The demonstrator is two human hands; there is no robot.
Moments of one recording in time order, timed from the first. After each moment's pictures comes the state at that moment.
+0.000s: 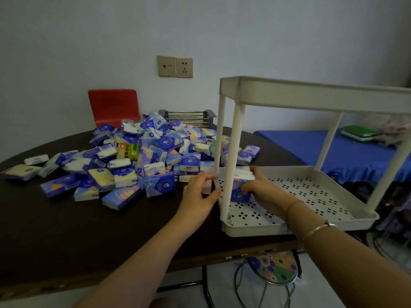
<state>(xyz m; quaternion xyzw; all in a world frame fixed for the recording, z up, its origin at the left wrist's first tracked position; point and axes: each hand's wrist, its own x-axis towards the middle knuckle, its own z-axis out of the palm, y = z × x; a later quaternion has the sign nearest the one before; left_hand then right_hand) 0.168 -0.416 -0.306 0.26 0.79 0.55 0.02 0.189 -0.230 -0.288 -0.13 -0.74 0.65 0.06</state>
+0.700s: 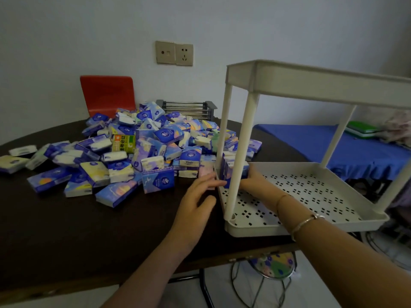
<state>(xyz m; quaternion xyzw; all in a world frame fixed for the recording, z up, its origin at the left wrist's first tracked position) 0.182 -0.428 -0.319 0.31 0.71 0.64 0.02 0.149 -0.225 -0.309 -0.16 -0.86 0.48 0.06</state>
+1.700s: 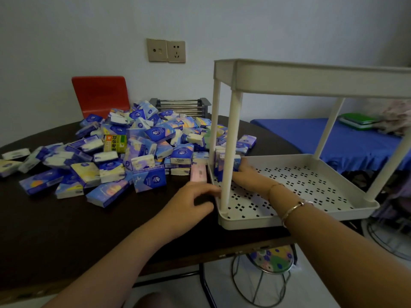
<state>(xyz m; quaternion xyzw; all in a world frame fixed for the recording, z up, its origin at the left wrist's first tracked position) 0.177 -0.432 -0.296 0.39 0.80 0.44 0.09 0.136 -0.204 -0.311 -0.17 -0.91 0.37 0.01</state>
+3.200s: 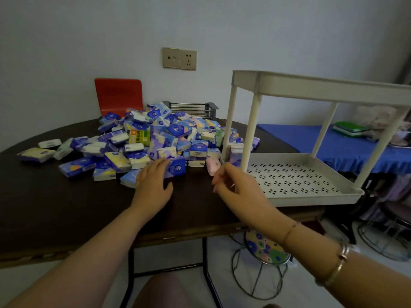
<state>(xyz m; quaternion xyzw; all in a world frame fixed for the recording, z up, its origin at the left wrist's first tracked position) 0.134 -0.527 -0.327 0.21 0.92 0.28 -0.15 0.282 -0.355 -0.267 0.04 -0.90 0.39 0.18</state>
